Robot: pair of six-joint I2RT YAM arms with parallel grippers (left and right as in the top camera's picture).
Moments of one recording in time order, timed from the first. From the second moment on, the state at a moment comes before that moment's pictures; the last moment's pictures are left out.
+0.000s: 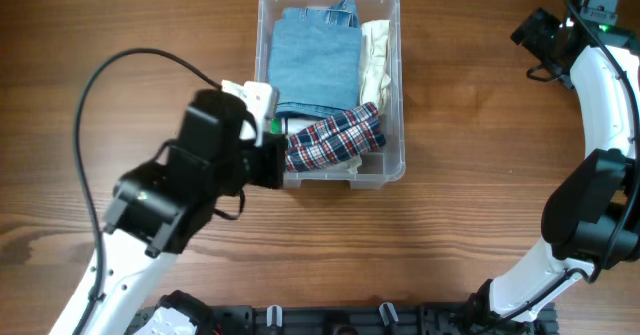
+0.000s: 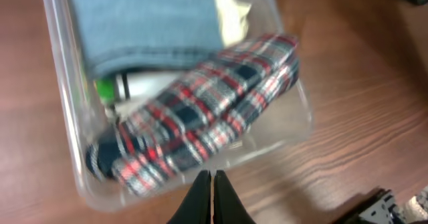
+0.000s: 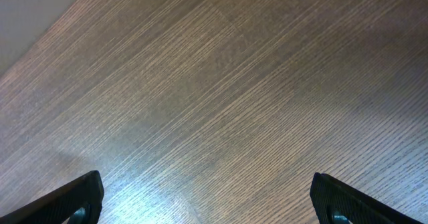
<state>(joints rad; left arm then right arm) -0.51 1.11 1.18 -0.91 0.15 -0.39 -0.25 1.93 1.63 -0.70 0.10 0.47</state>
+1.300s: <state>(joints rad) -0.64 1.48 1.18 -0.76 -0.18 -0.82 -0.25 1.93 1.63 -0.70 0.10 0.47</state>
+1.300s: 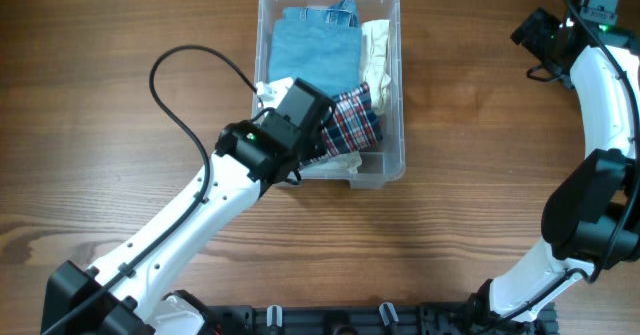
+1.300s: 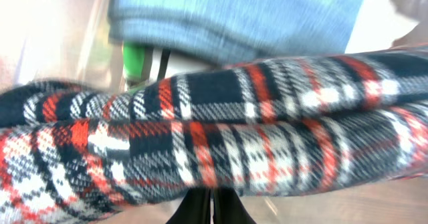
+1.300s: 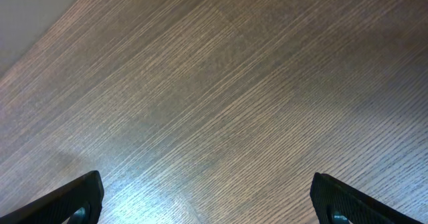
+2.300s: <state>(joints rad) -0.60 1.70 1.19 -0.36 0.09 -0.19 -0.25 1.93 1.63 -0.70 0.10 0.47</state>
